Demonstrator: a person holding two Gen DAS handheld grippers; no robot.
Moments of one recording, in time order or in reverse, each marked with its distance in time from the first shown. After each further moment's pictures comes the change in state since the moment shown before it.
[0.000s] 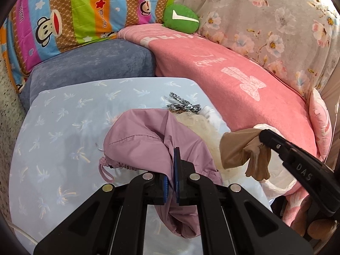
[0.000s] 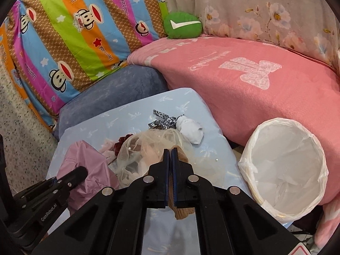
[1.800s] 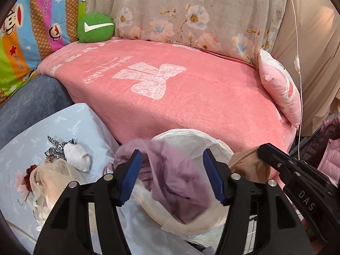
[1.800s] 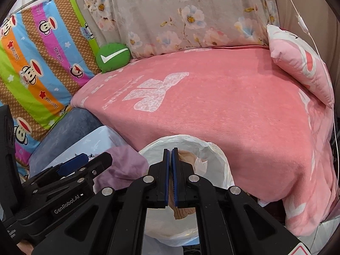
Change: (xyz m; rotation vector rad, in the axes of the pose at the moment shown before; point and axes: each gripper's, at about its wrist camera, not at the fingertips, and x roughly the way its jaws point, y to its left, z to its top) left arm 0.063 -0.235 0.023 0.327 0.024 -0.237; right arm -0.070 -0.225 0.013 0.264 -0.115 -0.220
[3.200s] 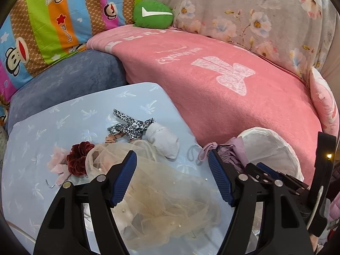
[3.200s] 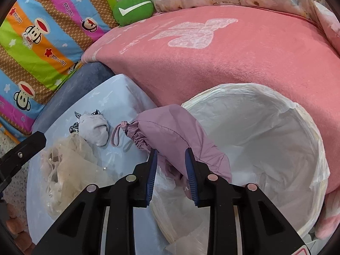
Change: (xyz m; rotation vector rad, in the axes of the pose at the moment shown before) left arm -0.003 0.133 -0.031 -0.188 0.022 0.240; right arm 0.152 0.083 -0.061 -0.082 0.268 0.102
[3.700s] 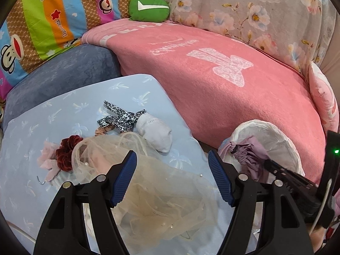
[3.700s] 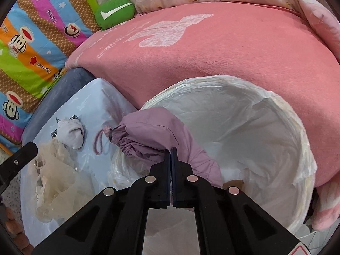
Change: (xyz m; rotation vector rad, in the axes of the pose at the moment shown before) left arm 0.009 -0.011 -0.010 0.007 0.035 -0.027; right arm -0.023 -0.044 -0.004 0.081 -0.030 -0.083
